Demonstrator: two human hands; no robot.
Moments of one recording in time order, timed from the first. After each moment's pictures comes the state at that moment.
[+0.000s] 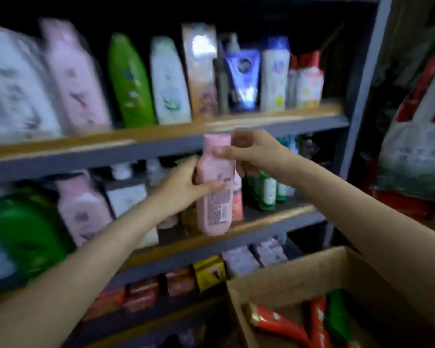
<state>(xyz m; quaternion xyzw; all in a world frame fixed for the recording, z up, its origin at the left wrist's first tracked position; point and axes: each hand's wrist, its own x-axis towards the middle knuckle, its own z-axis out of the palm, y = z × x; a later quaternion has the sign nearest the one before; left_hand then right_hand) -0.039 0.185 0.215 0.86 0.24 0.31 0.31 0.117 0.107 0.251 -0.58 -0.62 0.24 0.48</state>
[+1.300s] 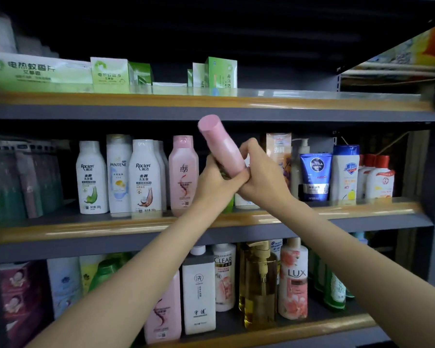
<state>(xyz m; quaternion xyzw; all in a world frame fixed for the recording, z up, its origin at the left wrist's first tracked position) -0.099 0.229 0.346 0.73 0.27 0.56 0.28 0.013 0.207 0.351 -0.50 -0.68 -0.22 0.48</state>
